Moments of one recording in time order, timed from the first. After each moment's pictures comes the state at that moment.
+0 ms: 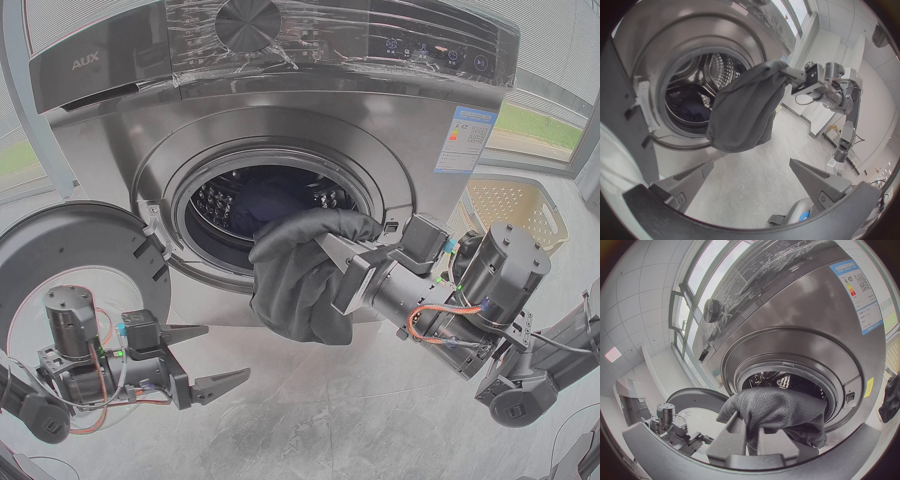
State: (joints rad) left arm -0.40 1.57 -0.29 -0.97 -0.45 0.07; right arm 0.86 1.83 -0.76 -1.30 -0.11 0.26
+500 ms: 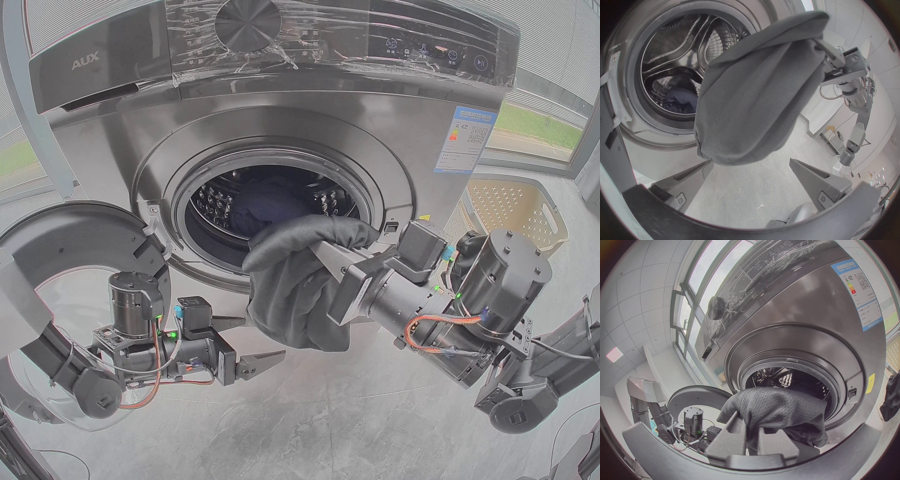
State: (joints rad) left arm -0.44 1.85 -0.50 -0.99 -0.44 0.03; right arm 0.88 1.83 -0.75 -1.31 -0.11 0.25
